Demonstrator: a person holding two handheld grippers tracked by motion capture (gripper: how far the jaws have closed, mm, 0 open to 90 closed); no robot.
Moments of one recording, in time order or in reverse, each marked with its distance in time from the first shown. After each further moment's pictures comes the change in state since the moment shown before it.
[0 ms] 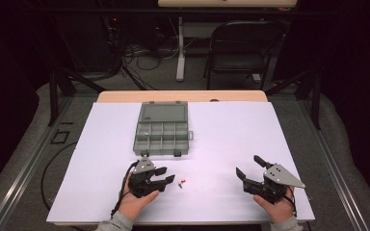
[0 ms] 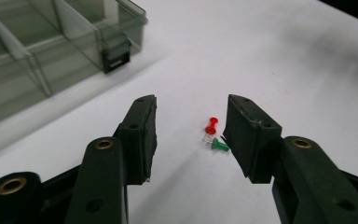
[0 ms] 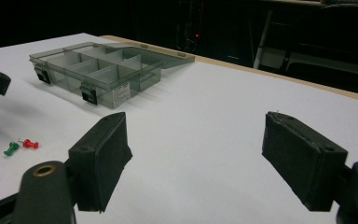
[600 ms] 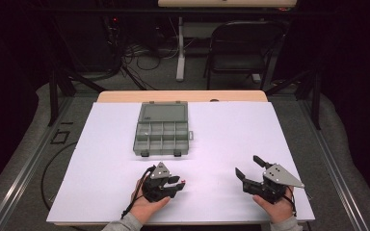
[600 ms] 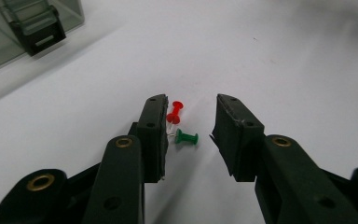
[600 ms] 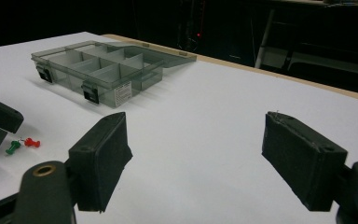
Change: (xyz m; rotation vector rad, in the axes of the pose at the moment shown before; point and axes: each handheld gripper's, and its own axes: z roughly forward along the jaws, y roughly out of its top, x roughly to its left) left arm -0.020 -0.004 0.030 0.091 -0.044 0.072; right arm 0.001 0.000 0.001 0.004 0.004 -0.003
